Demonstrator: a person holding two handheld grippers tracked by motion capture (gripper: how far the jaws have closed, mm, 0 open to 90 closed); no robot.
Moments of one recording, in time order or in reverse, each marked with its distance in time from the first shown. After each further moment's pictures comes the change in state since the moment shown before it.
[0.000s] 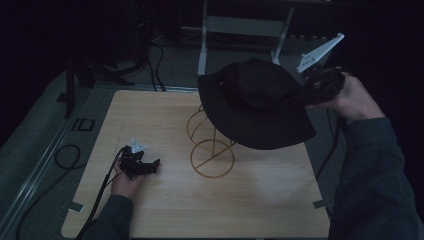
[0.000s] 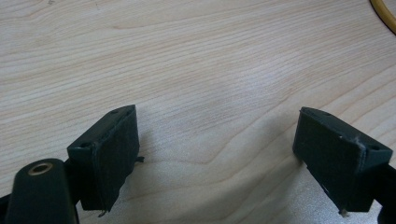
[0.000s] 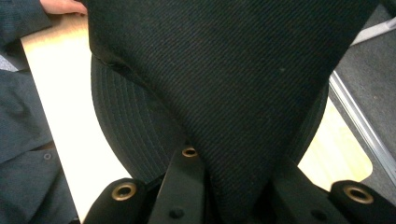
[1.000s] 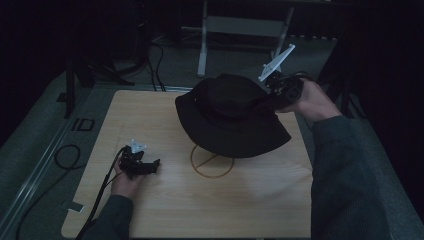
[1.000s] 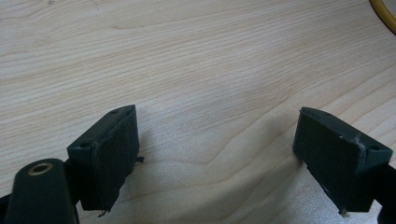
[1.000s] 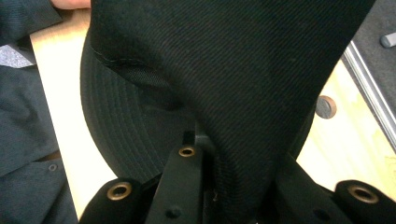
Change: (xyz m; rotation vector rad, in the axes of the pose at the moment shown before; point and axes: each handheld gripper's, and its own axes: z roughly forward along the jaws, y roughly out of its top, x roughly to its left) left arm 0.000 0.000 0.000 -0.002 0.000 0.000; right arm 0.010 0.033 0.065 0.056 0.084 -0.037
